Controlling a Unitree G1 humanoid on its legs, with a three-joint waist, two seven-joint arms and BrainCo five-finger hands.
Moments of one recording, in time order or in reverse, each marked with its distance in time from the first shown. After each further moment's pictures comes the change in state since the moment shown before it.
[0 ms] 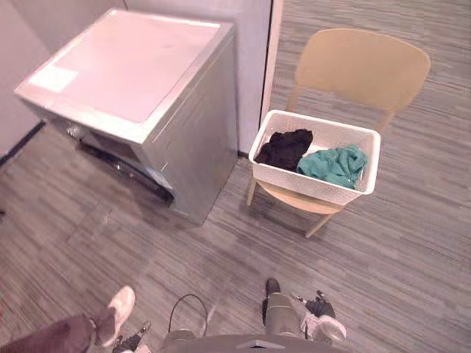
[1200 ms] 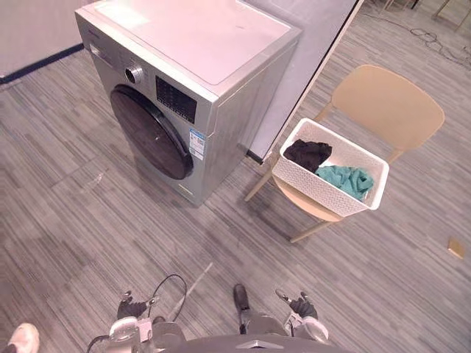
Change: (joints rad) left arm -0.073 0.077 -0.248 -0.058 0.191 -0.007 -0.008; right arm 0.023 0.065 0.027 -0.007 0.101 -0.023 -0.018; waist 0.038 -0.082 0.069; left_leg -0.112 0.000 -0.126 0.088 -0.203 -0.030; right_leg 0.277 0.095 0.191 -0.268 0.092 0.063
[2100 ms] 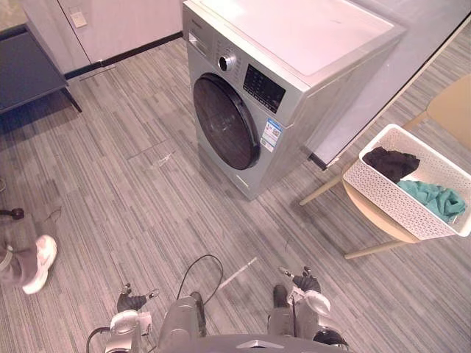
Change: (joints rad) left arm 0.000 0.065 -0.060 0.025 -0.005 0.006 0.042; right arm -0.132 -0.016 0.022 -0.005 -0.063 0.024 -0.026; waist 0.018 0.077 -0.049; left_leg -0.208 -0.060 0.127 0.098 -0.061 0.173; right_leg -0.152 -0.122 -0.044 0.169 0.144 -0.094
